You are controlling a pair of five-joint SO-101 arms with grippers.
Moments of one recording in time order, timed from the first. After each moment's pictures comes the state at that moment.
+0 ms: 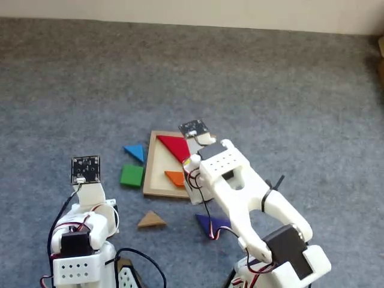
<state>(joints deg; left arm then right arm) -12.5 -102.1 96.0 75.8 5.1 -36.2 -6.2 35.6 67.9 -3.8</state>
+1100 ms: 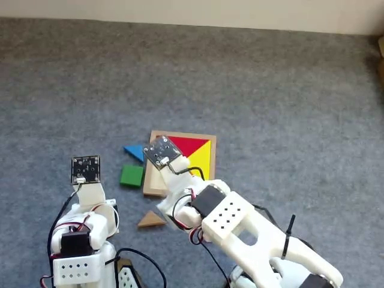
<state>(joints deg) -12.5 -102.1 96.0 75.8 5.1 -53.5 -33.1 52.2 55.2 -3.8</state>
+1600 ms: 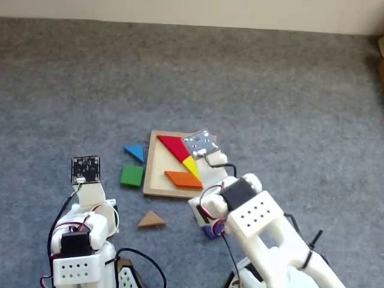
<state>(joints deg) -12.5 -102.1 96.0 75.8 5.1 -40.9 -43.9 53.0 73.5 -3.8</state>
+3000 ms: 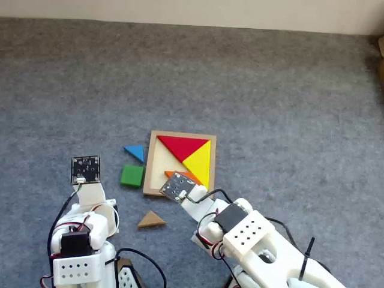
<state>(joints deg) -12.5 -102.1 96.0 75.8 5.1 -47.9 -46.8 71.3 62.8 16.0</state>
